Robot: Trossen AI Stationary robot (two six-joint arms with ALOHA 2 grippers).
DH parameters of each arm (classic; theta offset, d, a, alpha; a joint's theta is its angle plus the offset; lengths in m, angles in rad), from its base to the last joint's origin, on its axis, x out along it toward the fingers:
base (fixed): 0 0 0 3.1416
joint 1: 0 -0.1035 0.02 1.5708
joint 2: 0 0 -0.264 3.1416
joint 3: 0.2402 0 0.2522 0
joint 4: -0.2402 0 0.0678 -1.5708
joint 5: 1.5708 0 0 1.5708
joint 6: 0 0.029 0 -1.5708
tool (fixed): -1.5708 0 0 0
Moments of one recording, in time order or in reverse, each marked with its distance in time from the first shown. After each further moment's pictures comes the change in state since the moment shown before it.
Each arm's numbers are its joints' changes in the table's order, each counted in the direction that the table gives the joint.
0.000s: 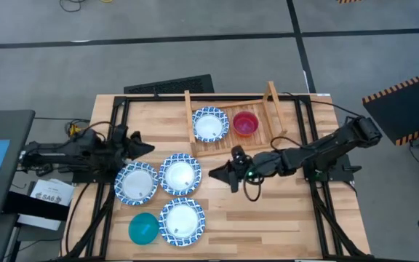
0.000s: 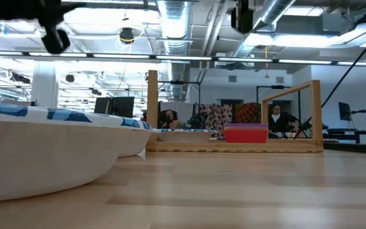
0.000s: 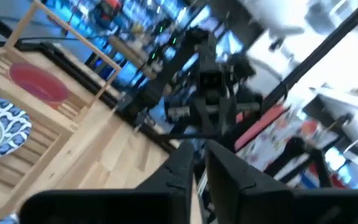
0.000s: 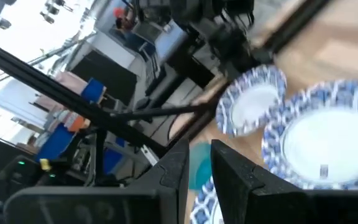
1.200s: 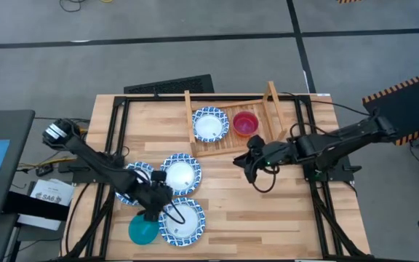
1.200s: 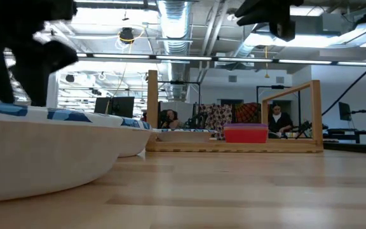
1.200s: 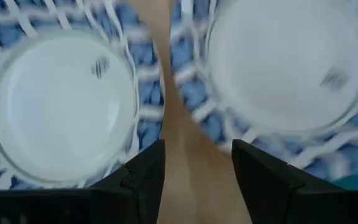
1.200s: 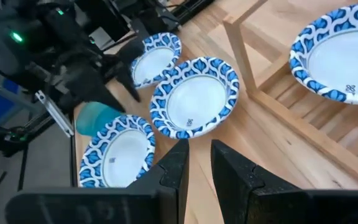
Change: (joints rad) left arm 0.576 1.197 0.528 -0.633 0.221 0.347; right arm 0.051 -0.258 0.000 -0.665 -0.029 -0.157
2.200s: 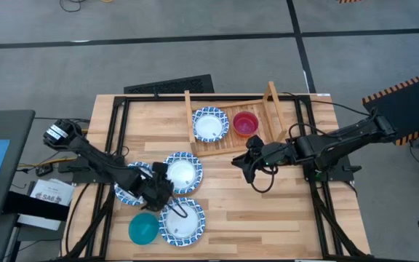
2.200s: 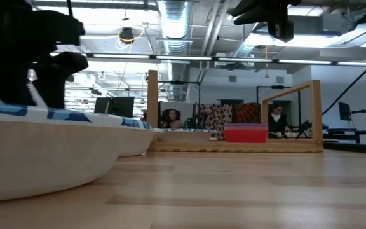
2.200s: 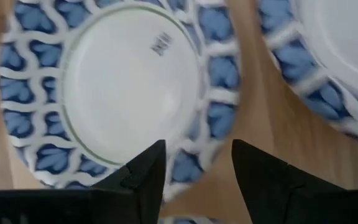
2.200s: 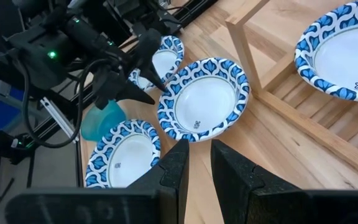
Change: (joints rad) left arm -0.064 0.018 -0.038 -0.045 0.147 0.159; right arm 0.000 0.016 0.000 0.029 -0.005 0.033
